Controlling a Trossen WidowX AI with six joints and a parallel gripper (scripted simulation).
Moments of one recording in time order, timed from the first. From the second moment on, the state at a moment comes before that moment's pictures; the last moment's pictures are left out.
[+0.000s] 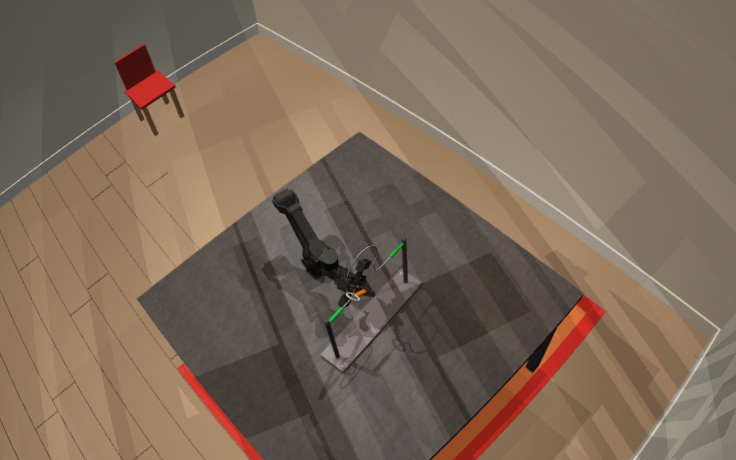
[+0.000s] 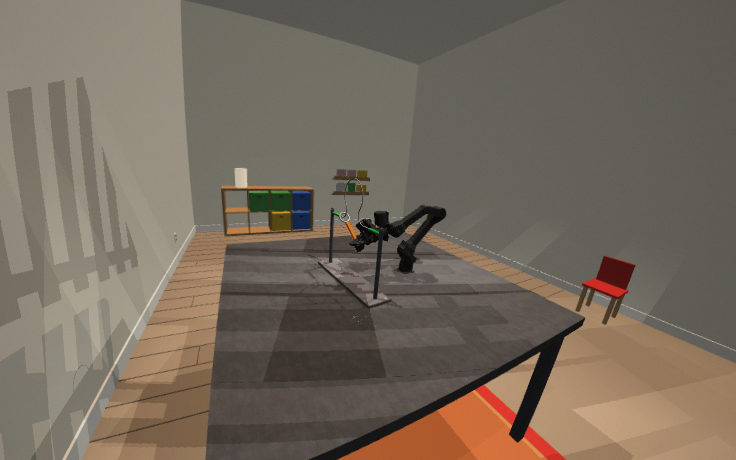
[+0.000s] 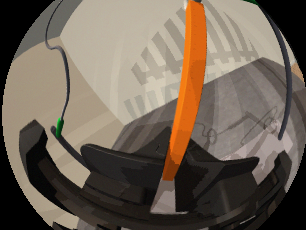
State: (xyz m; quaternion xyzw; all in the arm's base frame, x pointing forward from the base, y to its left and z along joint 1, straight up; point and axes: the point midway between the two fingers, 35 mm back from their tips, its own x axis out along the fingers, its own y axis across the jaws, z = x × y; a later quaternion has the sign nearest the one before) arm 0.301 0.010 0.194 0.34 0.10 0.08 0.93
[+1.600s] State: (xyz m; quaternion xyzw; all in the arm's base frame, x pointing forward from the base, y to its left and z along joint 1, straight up) arm 0.253 0.045 0.287 0.59 0.24 0.20 0.74
